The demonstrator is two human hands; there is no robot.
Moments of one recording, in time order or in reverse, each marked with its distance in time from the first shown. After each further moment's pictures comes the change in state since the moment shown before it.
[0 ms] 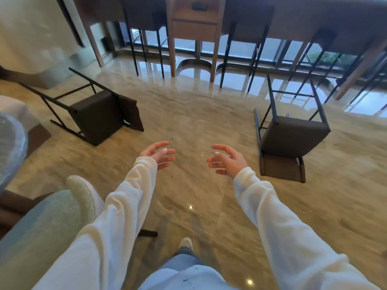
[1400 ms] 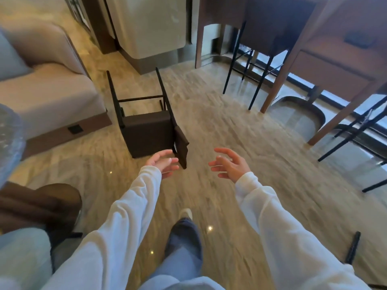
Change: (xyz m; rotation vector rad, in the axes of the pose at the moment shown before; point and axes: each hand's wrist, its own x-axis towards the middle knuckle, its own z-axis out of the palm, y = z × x) left_hand 0.560 0.166 -0.072 -0.232 0.607 -0.031; right_hand 0.675 -0.239 0.164 -0.297 -0.598 -0.004
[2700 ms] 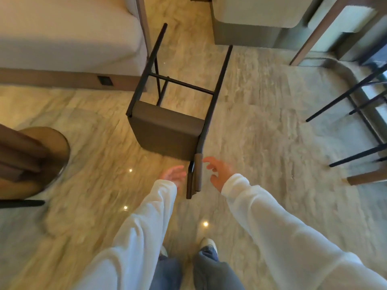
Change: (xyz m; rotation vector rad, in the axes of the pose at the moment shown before) left_hand 0.471 -0.090 0.045 -0.156 0.363 -0.285; right_hand 0.568 0.028 0.061 -1.095 -0.706 -0.225
